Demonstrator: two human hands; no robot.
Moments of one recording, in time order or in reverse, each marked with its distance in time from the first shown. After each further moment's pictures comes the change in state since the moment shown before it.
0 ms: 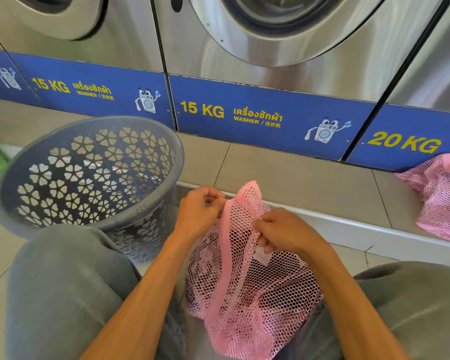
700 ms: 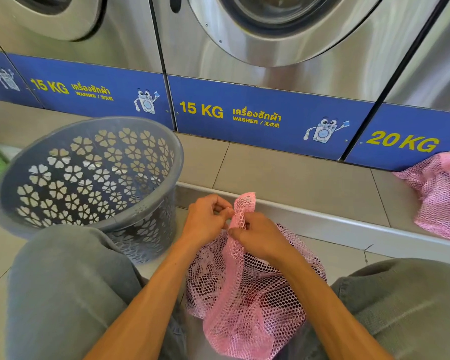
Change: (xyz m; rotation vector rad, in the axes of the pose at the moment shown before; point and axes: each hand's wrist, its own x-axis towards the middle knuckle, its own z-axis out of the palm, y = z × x) left_hand -0.012 0.002 0.015 0.067 -0.062 0.027; right_hand 0.011 -0.012 0.044 0.140 0.070 -0.051
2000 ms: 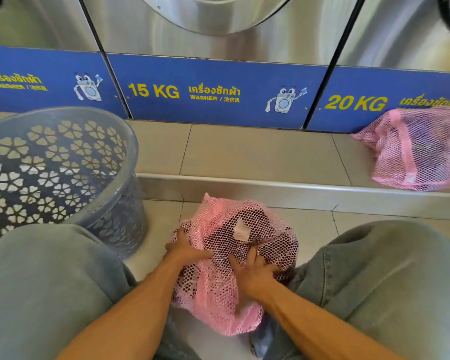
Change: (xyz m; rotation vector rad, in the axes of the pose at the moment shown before) left_hand 0.001 -0.122 0.065 0.478 -0.396 -0.639; right_hand -0.017 0.130 0.077 -0.919 -0.407 0.371
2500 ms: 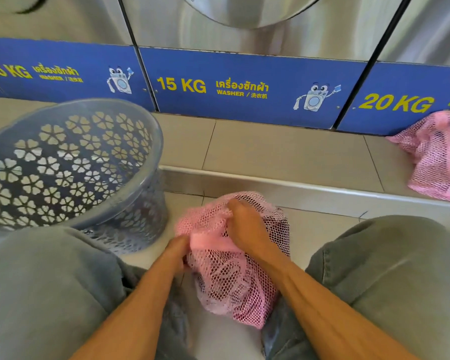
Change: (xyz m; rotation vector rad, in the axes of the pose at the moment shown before) left_hand -0.014 -0.031 -0.026 -0.951 -0.014 -0.163; right_hand 0.008 -0.028 -0.087 0.661 0.791 -0.340
